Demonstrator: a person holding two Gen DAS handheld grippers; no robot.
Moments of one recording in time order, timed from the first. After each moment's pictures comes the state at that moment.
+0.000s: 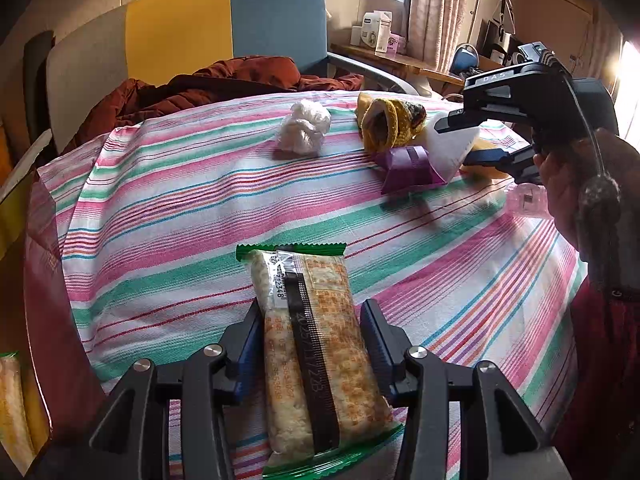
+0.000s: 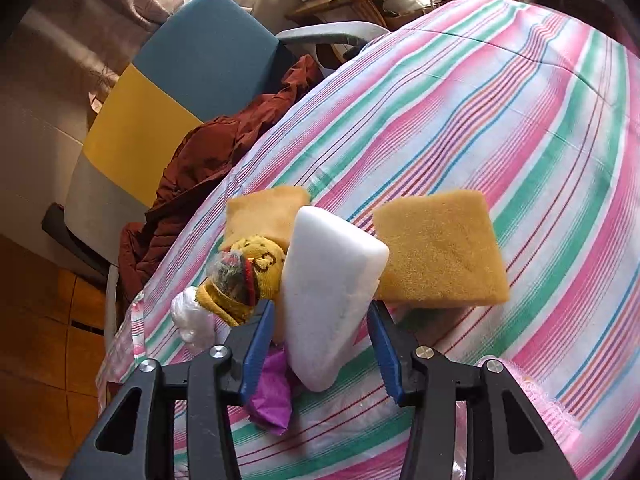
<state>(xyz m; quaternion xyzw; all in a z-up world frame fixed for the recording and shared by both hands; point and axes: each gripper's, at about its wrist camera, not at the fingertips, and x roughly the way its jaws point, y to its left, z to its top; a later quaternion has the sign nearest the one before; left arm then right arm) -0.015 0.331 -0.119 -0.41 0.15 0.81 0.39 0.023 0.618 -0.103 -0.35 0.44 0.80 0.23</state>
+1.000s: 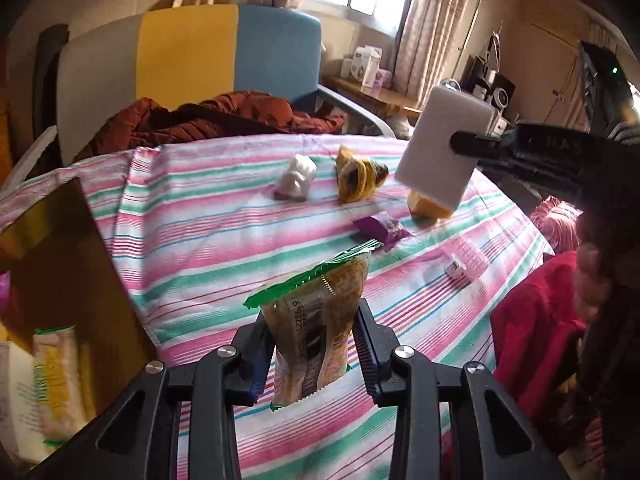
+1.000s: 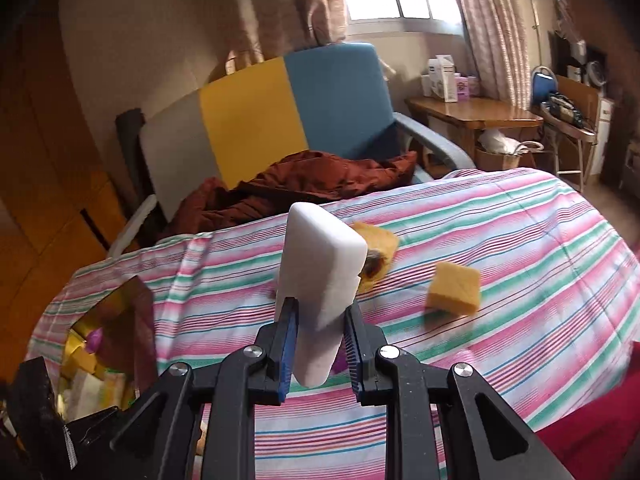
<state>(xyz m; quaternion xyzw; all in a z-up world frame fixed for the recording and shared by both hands) 0.010 0.262 -0.037 -0.39 0.08 0.81 0.42 0.087 0.467 0.026 -0.31 0.18 0.92 0.17</state>
